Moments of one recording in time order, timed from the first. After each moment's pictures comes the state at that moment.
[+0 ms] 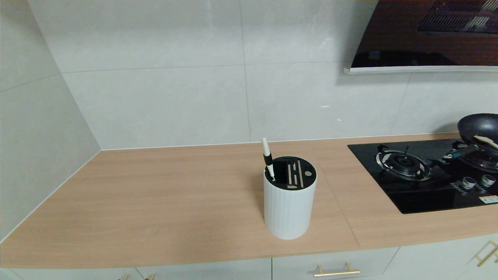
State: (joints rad) left arm 0.00 0.00 0.00 0.00 0.03 -0.01; right arm 0.00 0.00 -0.01 -0.03 -0.12 -0.05
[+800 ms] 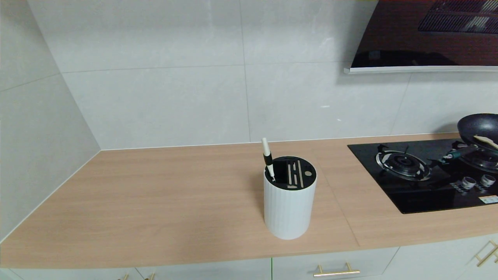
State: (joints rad) left arm 0.00 0.00 0.00 0.00 0.03 -0.01; right arm 0.00 0.00 -0.01 -0.03 -0.11 -0.04
